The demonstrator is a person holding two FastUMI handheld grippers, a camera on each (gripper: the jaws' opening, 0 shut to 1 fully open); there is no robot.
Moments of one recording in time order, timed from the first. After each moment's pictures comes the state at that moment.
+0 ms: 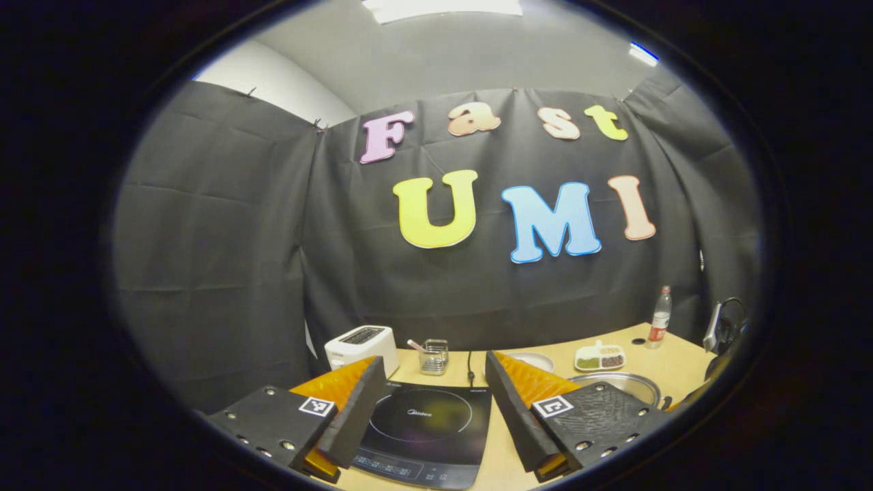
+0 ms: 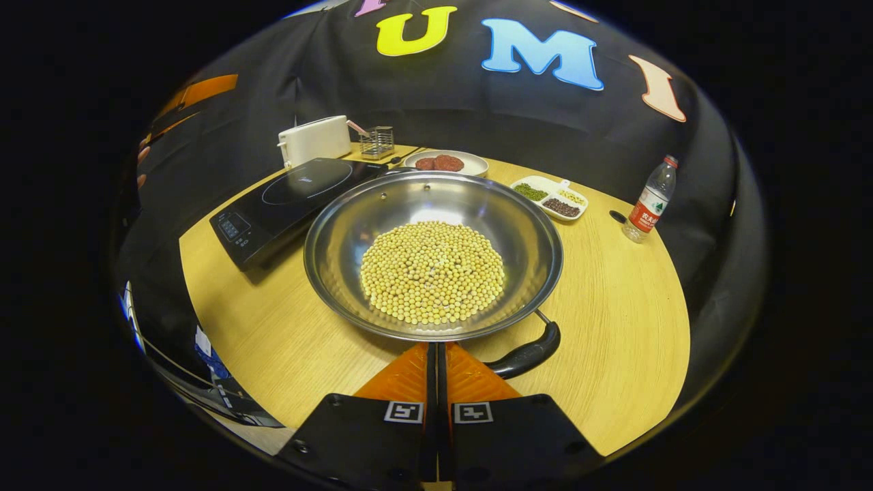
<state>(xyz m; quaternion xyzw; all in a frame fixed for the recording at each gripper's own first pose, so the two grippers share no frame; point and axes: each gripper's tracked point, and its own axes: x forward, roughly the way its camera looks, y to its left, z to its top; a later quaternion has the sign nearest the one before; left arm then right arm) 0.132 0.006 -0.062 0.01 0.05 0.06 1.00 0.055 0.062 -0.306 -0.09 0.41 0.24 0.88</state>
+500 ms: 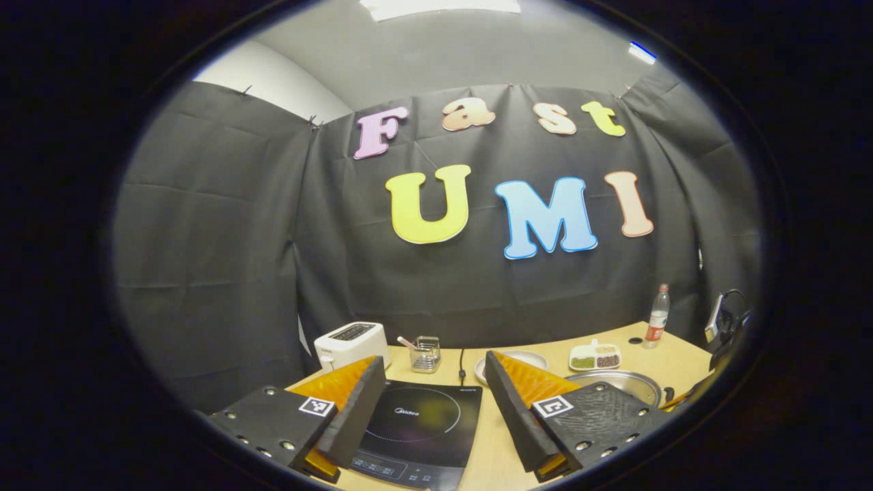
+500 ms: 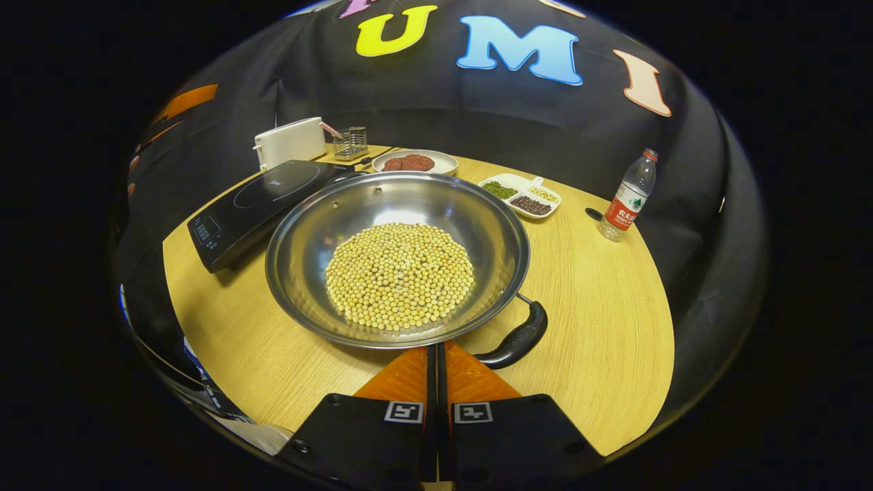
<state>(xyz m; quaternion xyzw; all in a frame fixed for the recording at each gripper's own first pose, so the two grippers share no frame) 0.144 -0.016 -0.074 0.01 0.06 0.06 1.00 0.086 0.021 -0.312 -0.10 0.41 0.21 0.88</state>
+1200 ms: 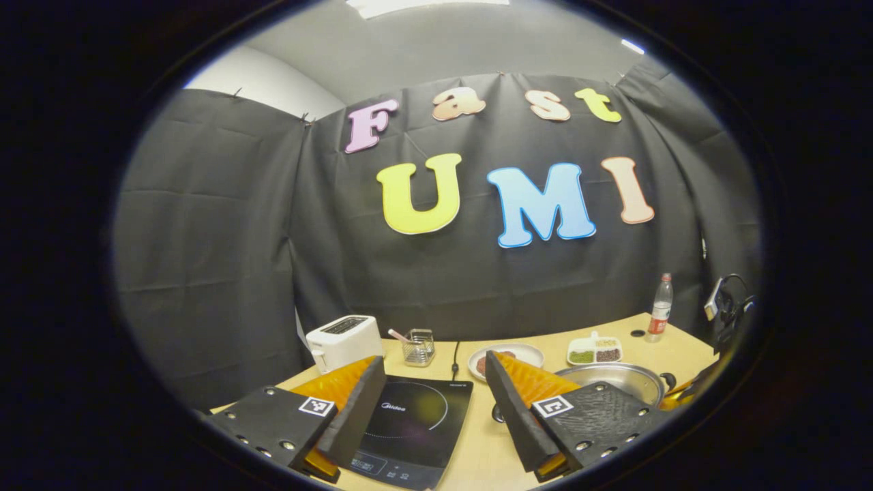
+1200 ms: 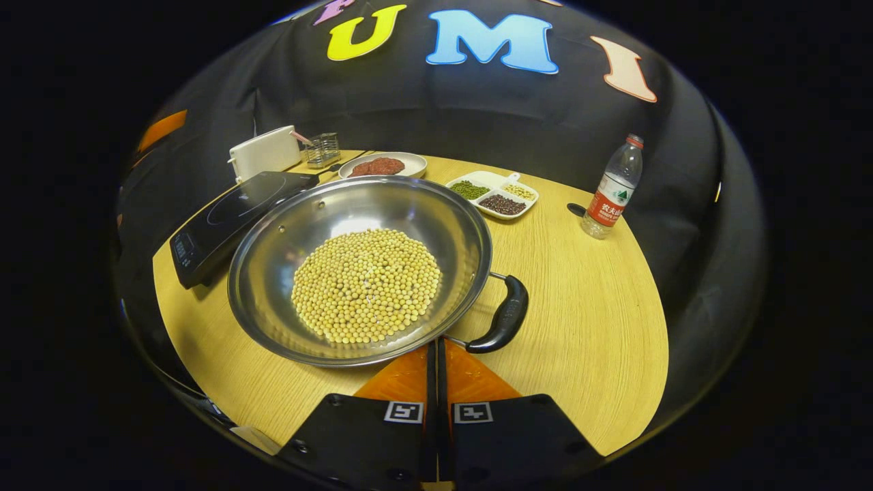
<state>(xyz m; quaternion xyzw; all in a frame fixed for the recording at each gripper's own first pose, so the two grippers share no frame) 0.162 -0.053 -0.090 0.02 0.08 0.06 0.99 0.129 -0.012 -0.319 -0.07 0.41 0.19 0.89</state>
